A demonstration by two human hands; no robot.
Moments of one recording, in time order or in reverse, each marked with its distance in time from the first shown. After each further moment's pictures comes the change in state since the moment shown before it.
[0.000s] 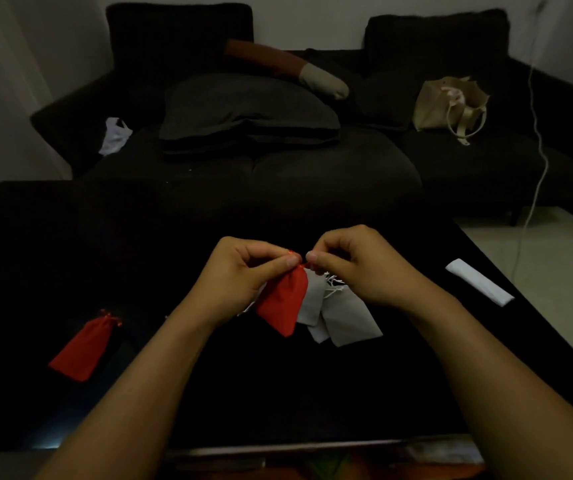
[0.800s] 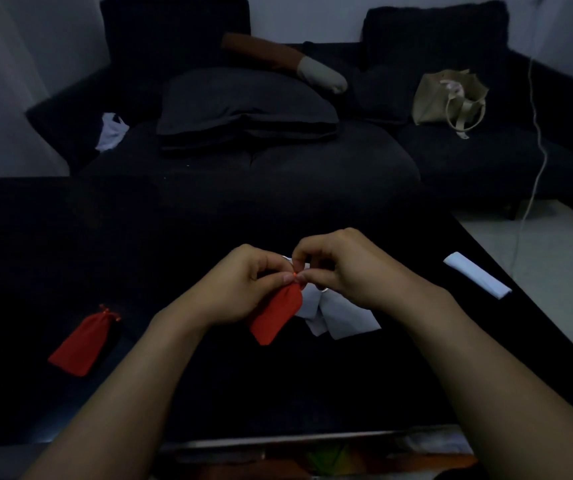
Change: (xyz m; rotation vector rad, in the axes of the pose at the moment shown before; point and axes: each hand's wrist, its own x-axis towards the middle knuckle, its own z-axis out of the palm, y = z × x) left_hand -0.006 0.003 -0.004 0.322 -0.318 -0.009; right_hand -0.001 -0.006 0.007 -0.209 -0.155 -0.085
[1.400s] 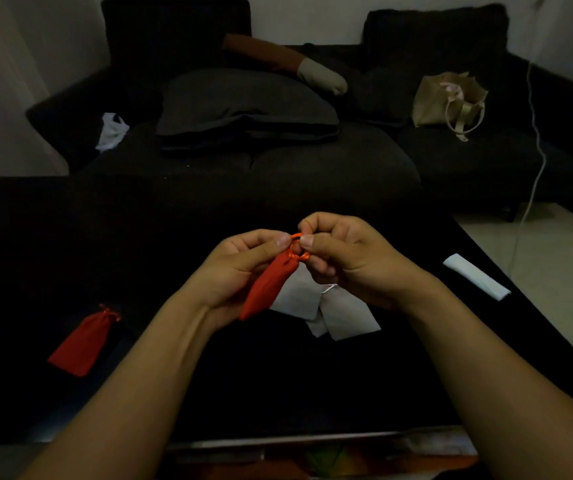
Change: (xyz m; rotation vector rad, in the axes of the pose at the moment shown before) left_hand 0.001 0.019 0.005 -1.005 0.210 -0.235; right_hand -0.001 -0.010 -0.001 1.069 0.010 0.060
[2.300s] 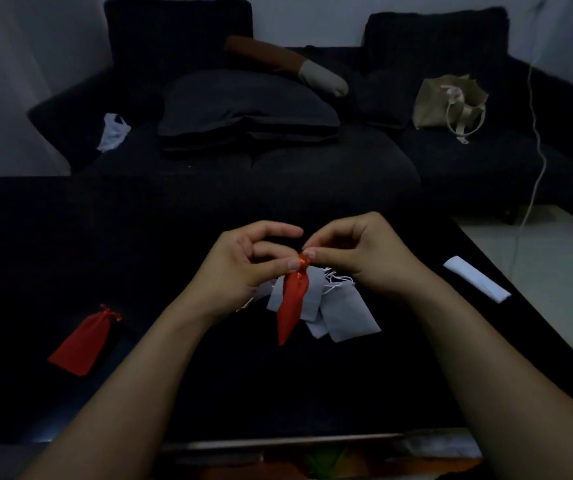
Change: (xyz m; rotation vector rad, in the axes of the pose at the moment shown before) left_hand -0.003 0.002 -0.006 0.484 -0.065 0.268; right_hand -0.004 0.000 -0.016 -0.503 0.215 -0.125
